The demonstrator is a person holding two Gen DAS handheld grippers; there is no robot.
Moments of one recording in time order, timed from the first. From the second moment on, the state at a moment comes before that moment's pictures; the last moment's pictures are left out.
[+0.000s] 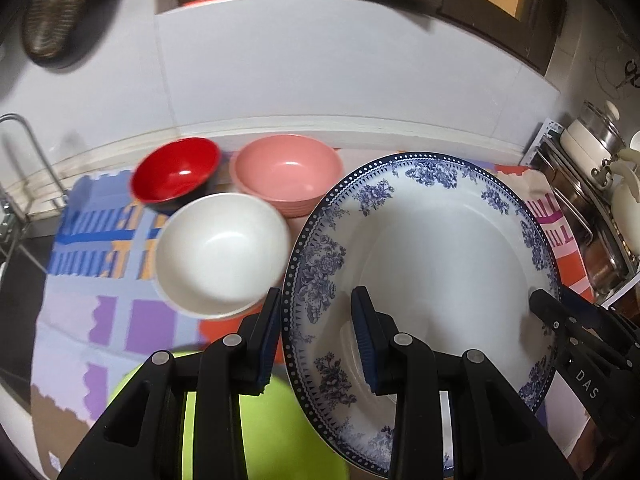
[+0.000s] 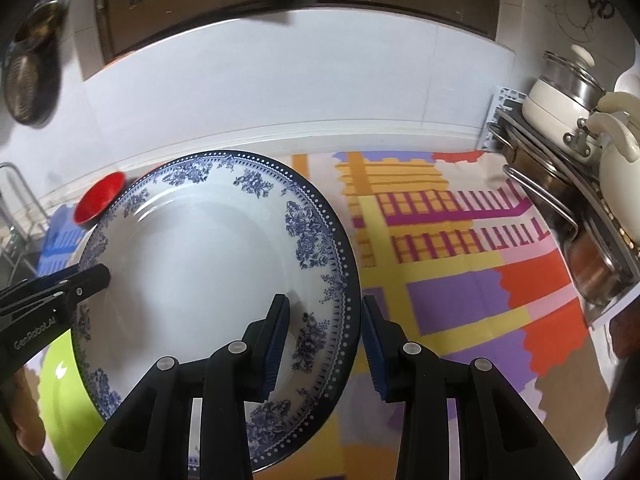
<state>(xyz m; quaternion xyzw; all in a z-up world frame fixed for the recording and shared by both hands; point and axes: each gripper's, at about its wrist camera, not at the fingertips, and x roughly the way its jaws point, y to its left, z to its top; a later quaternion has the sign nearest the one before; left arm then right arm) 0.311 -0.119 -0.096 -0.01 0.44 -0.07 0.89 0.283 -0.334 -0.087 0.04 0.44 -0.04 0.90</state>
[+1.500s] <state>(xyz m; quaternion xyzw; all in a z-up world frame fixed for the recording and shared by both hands) 0.182 0.037 -0.148 -0.06 0.52 0.09 0.85 0.233 -0.159 -0.131 -0.04 0.51 0.15 0.85</state>
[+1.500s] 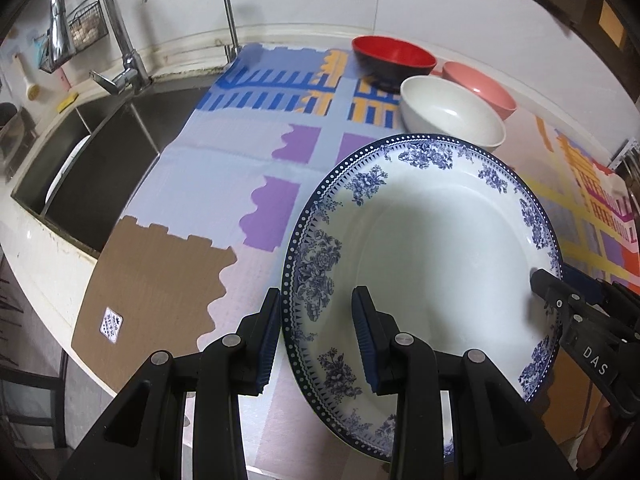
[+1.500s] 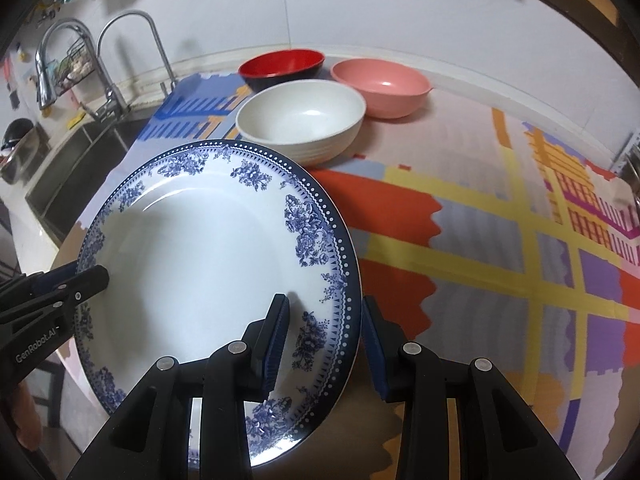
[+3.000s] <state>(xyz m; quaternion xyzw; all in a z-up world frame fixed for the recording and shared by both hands) 0.197 0.036 -0.153 -0.02 0.51 0.09 0.85 0.244 -0.151 -0.146 -0.05 0.52 0.15 0.84</state>
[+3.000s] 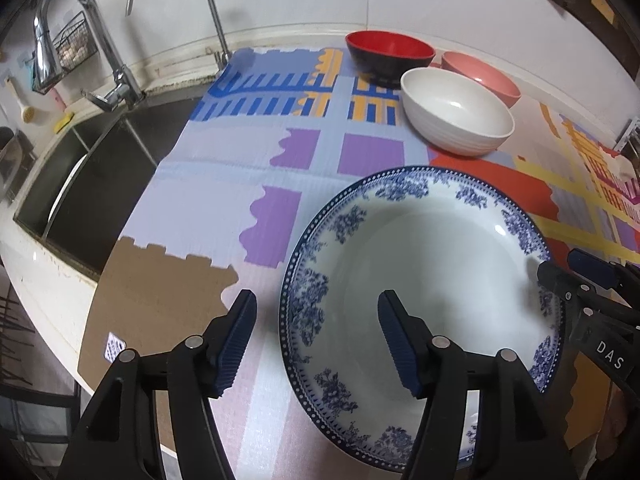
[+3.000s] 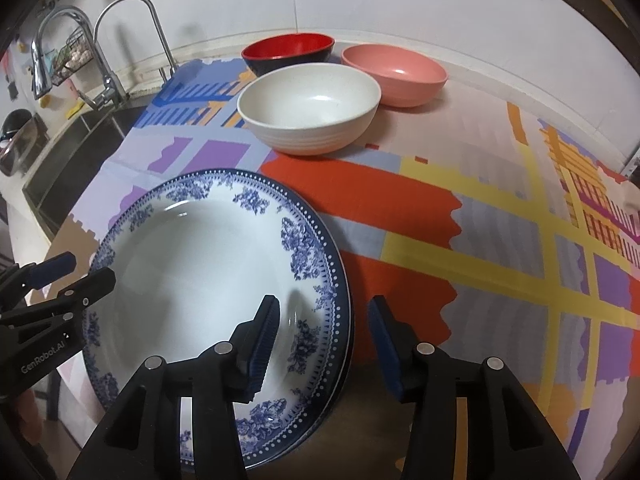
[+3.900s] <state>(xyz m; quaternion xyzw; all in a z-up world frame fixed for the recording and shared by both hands) 0.286 0.033 -0.102 0.03 0.43 -0.02 0.90 0.285 -0.156 -0.092 0.00 0.44 0.08 0.90</state>
